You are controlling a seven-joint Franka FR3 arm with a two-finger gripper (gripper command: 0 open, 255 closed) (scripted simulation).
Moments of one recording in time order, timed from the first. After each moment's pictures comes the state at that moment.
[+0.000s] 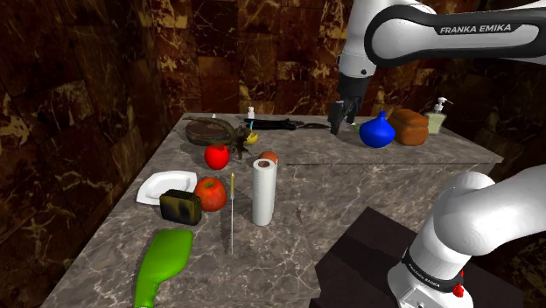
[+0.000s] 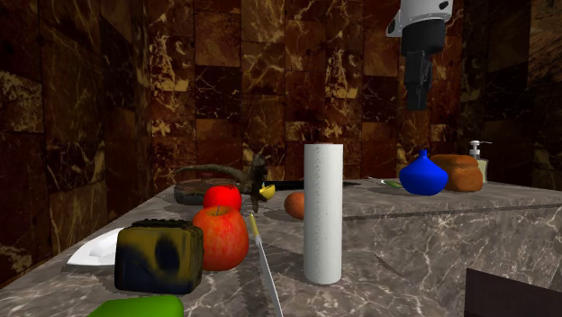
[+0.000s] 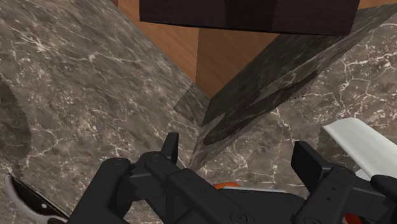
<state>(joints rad) 0.02 -0.74 0.05 -2.39 -0.09 1.71 0.05</state>
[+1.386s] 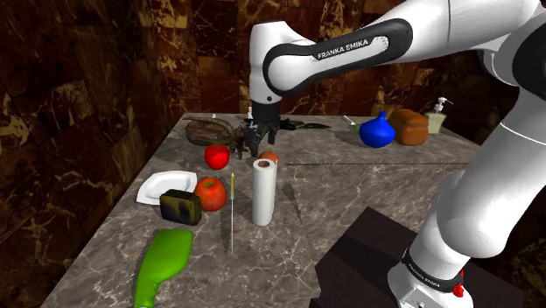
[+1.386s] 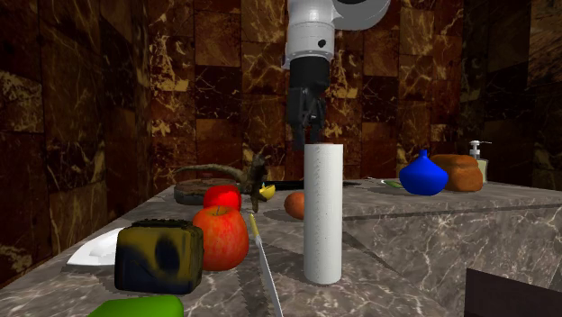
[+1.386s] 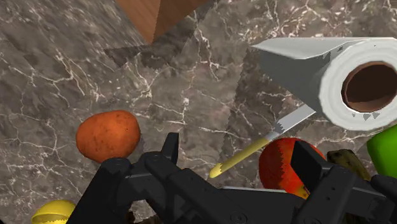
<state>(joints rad) 0.14 -0.12 0.22 -2.05 -0.03 1.97 0.15</state>
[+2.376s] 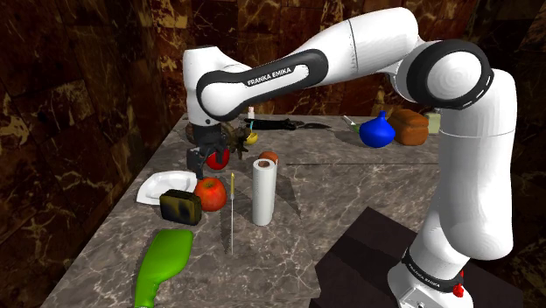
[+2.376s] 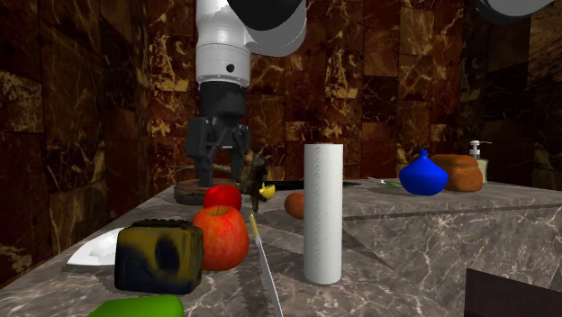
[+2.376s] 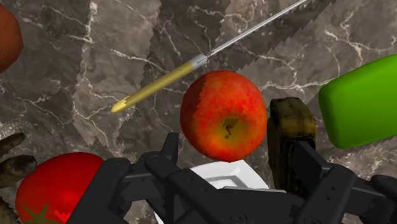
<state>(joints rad) 0.25 0.34 0.30 -1.62 -0.11 1.98 0.21</state>
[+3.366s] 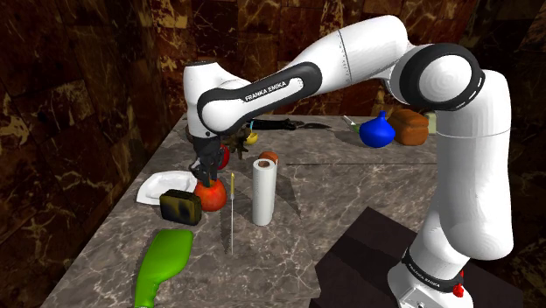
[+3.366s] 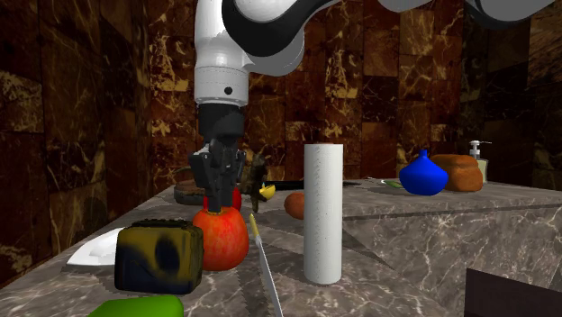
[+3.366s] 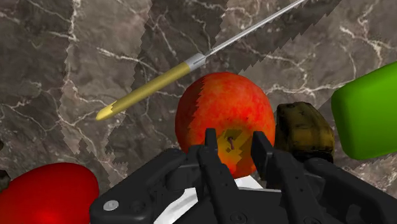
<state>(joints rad) 0.25 0.37 0.30 -1.66 -0.13 2.05 0.22</state>
